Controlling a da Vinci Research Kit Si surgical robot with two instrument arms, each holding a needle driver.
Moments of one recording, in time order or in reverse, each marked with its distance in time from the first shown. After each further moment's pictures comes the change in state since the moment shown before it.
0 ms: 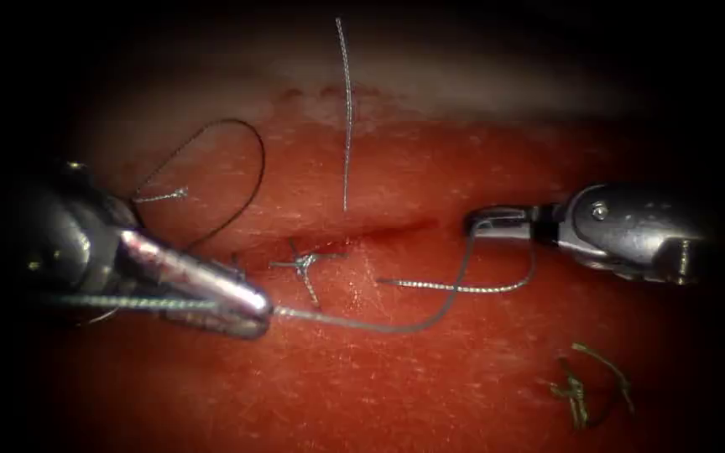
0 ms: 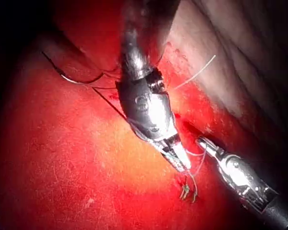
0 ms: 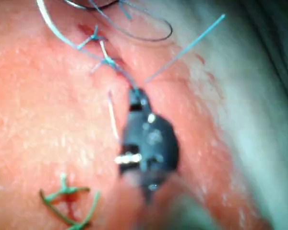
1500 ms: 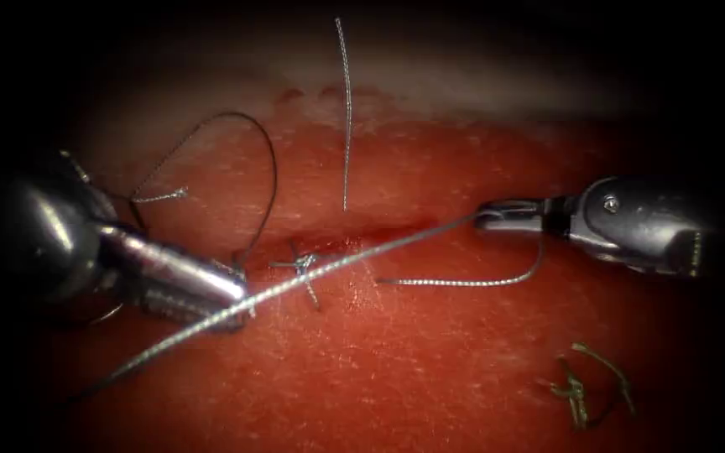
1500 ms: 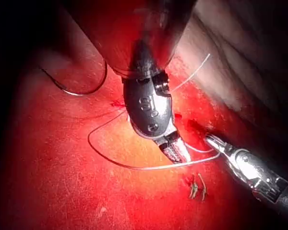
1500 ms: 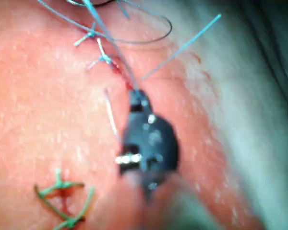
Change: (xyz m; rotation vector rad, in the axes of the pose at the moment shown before) right arm 0.000 0.000 -0.001 -0.004 -0.013 -0.018; left arm -0.001 0.000 -0.001 -0.027 -0.074 0.237
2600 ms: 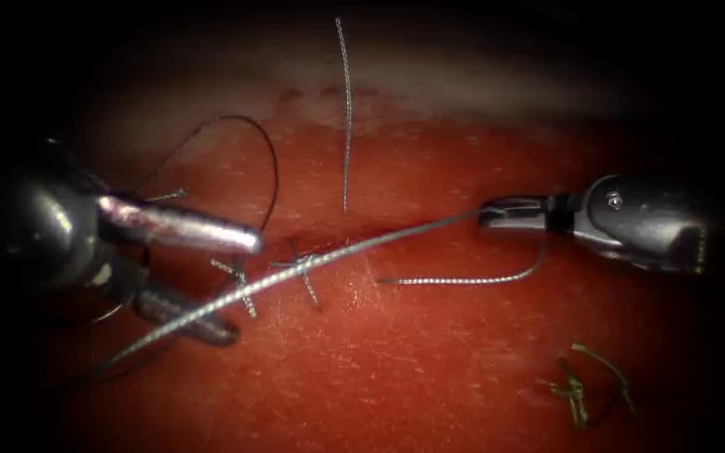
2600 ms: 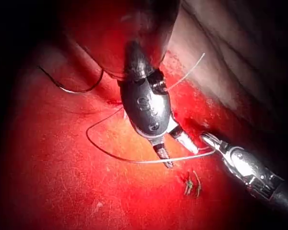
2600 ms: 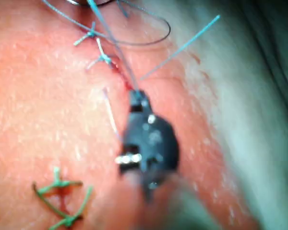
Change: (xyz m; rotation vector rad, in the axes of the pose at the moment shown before) right arm 0.000 0.000 0.000 0.006 0.001 -0.028; left arm 0.001 0.000 0.000 0.054 -0.042 -0.036
